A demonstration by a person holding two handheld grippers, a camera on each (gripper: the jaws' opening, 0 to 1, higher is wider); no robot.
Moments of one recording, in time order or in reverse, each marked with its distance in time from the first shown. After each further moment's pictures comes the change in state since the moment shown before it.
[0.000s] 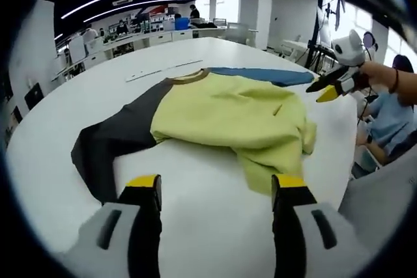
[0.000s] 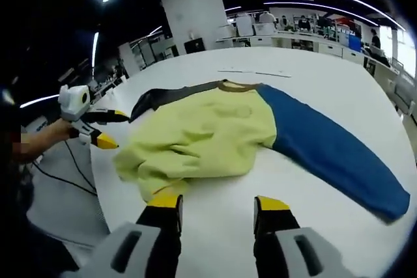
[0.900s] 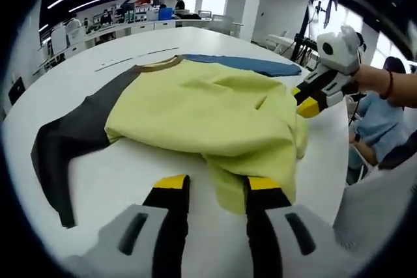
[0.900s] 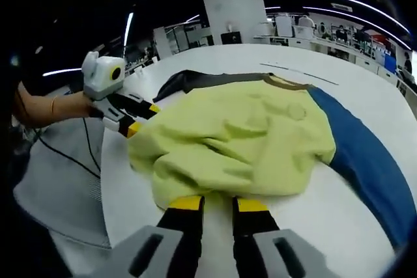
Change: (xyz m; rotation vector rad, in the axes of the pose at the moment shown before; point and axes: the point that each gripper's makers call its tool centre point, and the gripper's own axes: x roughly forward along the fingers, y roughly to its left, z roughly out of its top) left arm 0.040 -0.037 -0.001 -0.011 0.034 -0.130; right arm 0.049 0.042 -0.004 -0.180 0.041 0.148
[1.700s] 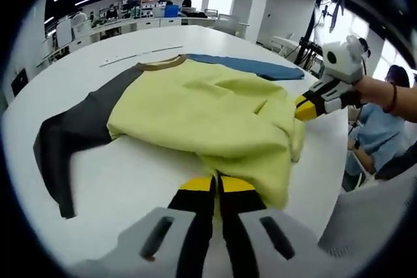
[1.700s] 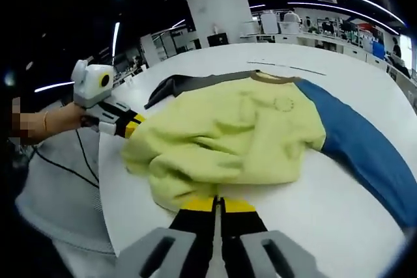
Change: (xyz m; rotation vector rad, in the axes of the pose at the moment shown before) left arm -0.017 0.000 -0.002 -0.063 0.014 0.023; right arm -0.015 -0.006 -0.008 0.095 -0.023 -0.053
